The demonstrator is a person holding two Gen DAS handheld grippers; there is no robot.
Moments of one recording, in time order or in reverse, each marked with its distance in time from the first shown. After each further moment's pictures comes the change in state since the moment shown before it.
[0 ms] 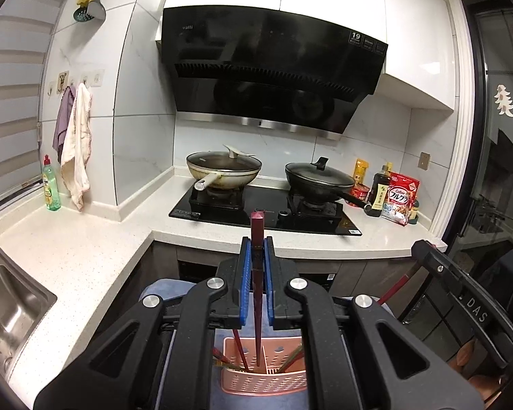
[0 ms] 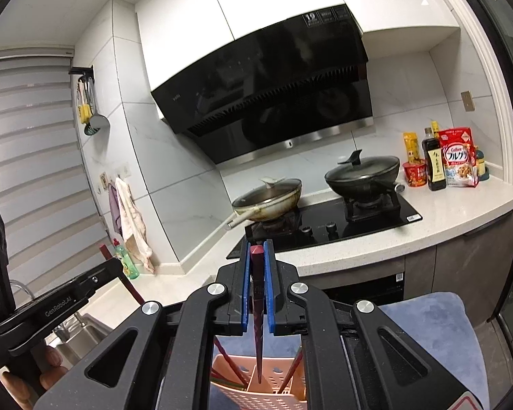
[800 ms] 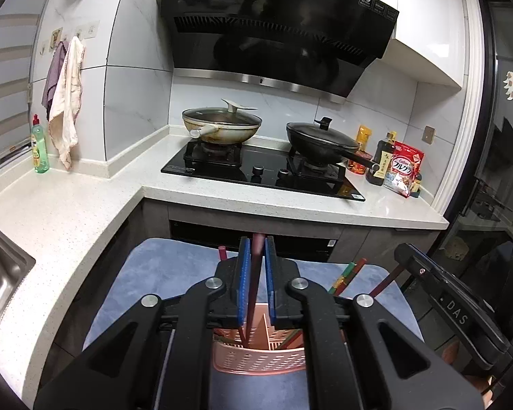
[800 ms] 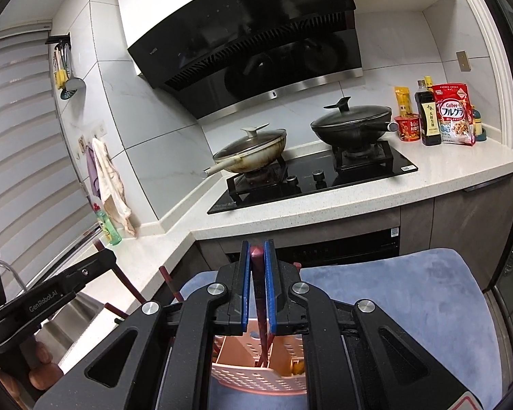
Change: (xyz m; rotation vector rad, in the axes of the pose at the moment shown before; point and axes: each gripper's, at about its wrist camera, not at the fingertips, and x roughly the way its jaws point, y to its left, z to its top) left arm 0.042 0.007 -0.052 -0.033 0.135 -0.023; right arm 0.041 -0.020 -0.053 0.009 0.144 -0.053
